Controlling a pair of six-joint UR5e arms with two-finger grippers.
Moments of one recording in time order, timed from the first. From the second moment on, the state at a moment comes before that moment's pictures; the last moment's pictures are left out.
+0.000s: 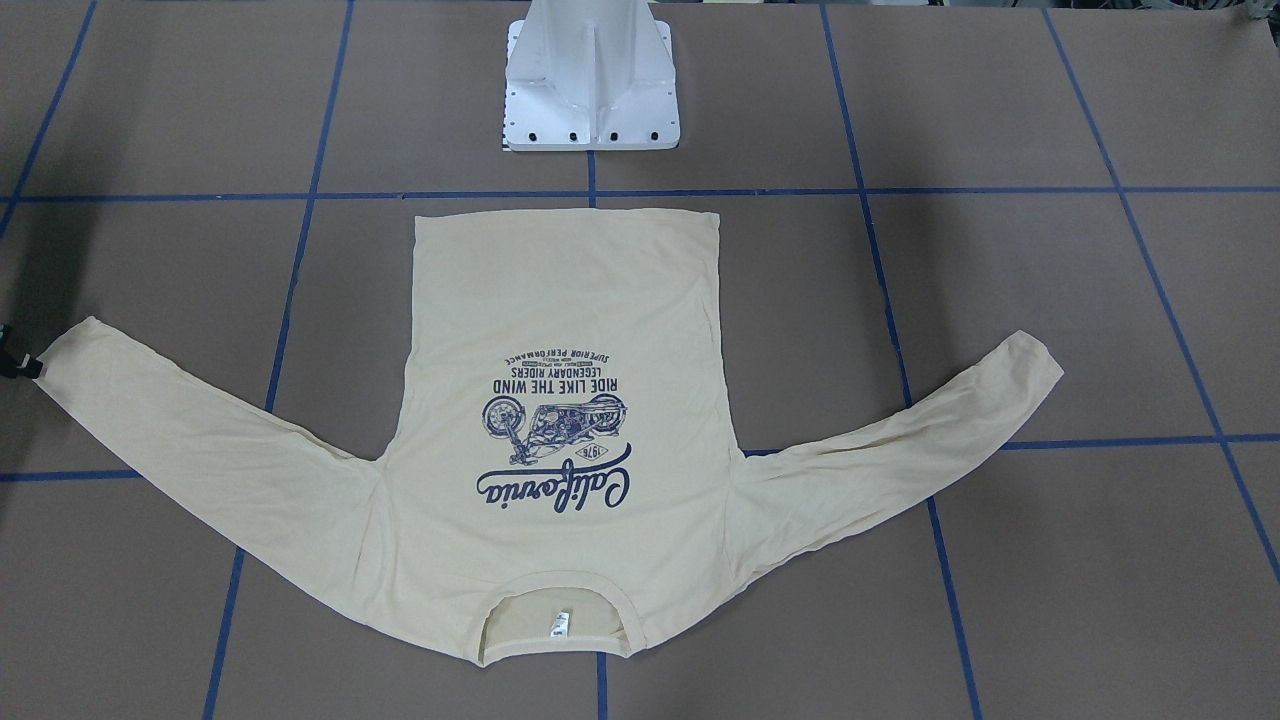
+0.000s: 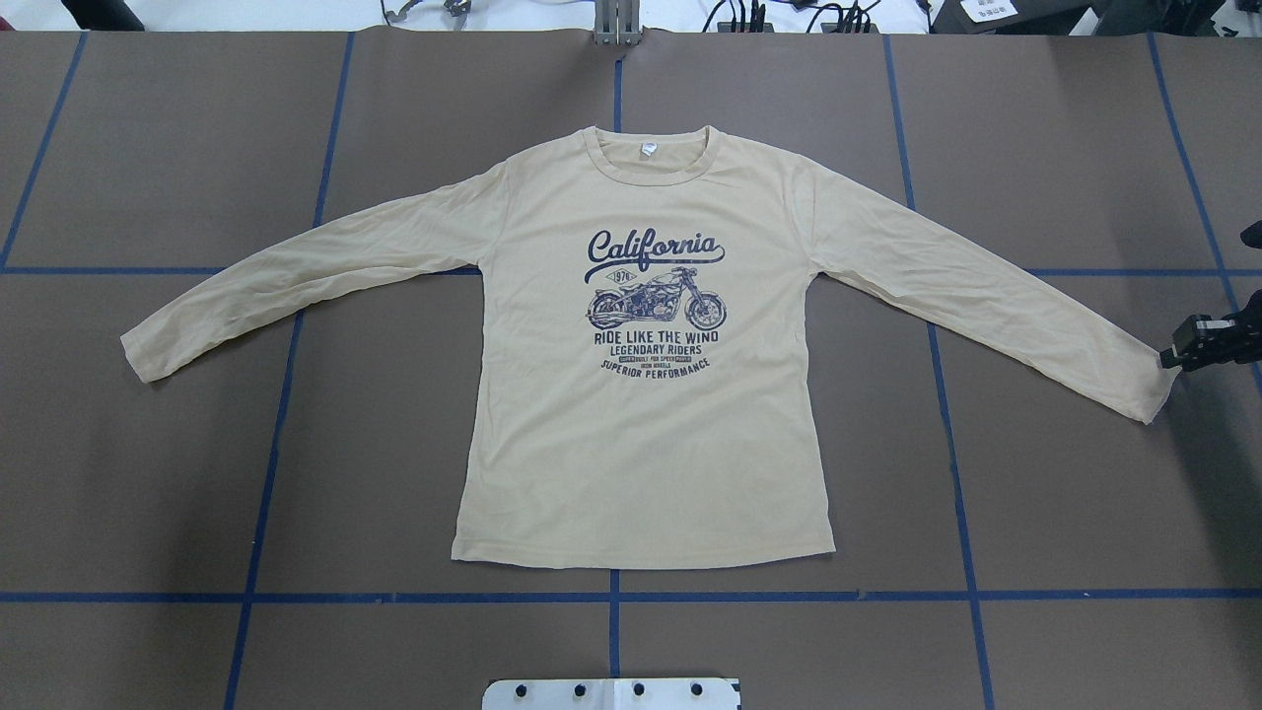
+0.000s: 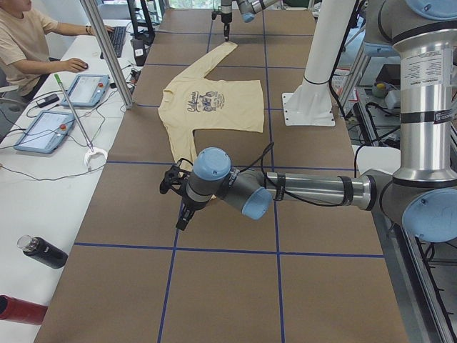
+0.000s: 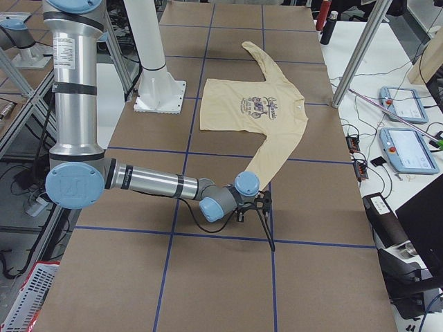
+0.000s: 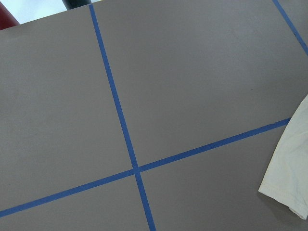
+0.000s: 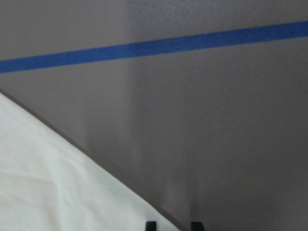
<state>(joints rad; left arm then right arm) -1.52 -1.46 -1.71 -2.08 -2.33 -0.10 1.17 -1.60 1.35 -0.84 2.39 0.70</state>
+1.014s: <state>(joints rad) -1.52 -1.46 -1.71 -2.08 -2.33 -0.10 1.16 -1.61 1.35 -0.84 2.39 0.70</state>
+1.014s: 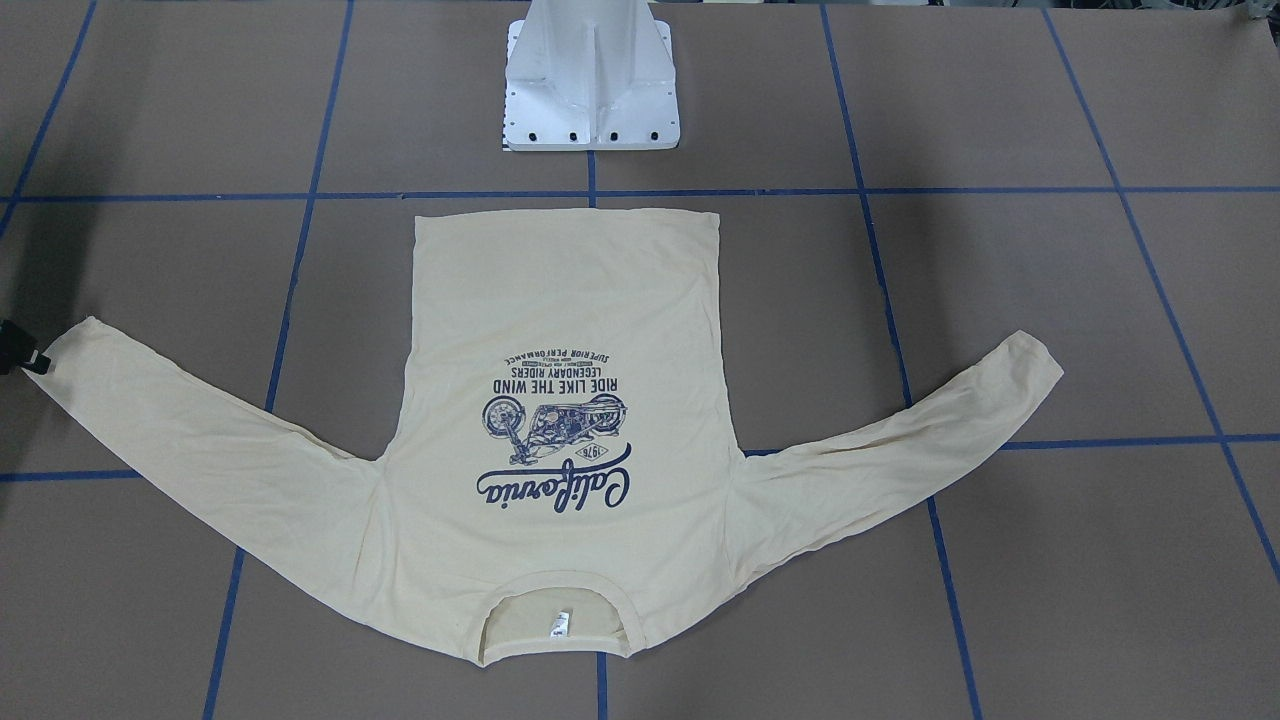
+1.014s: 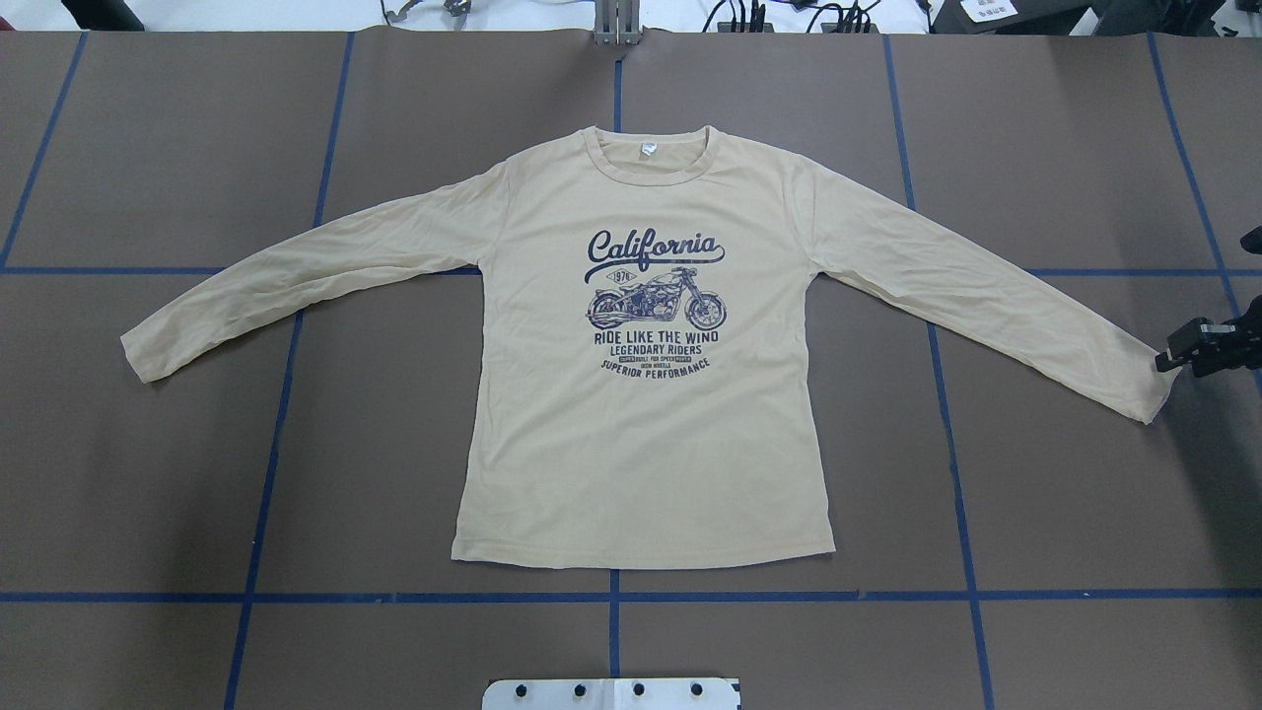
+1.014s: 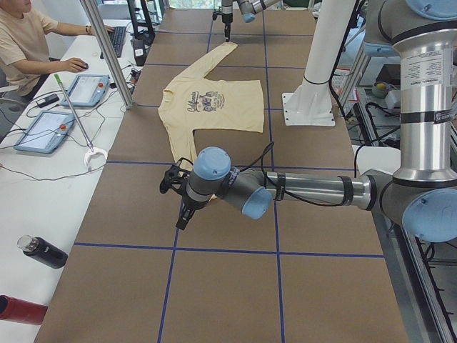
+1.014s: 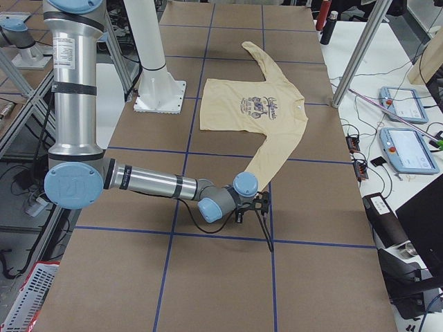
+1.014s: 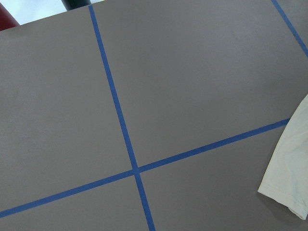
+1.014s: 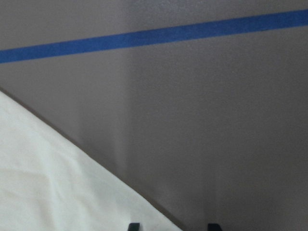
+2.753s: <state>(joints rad) -1.52 -1.46 -1.71 -2.11 -2.34 -0.11 1.04 -1.28 1.47 -0.93 2.43 1.17</state>
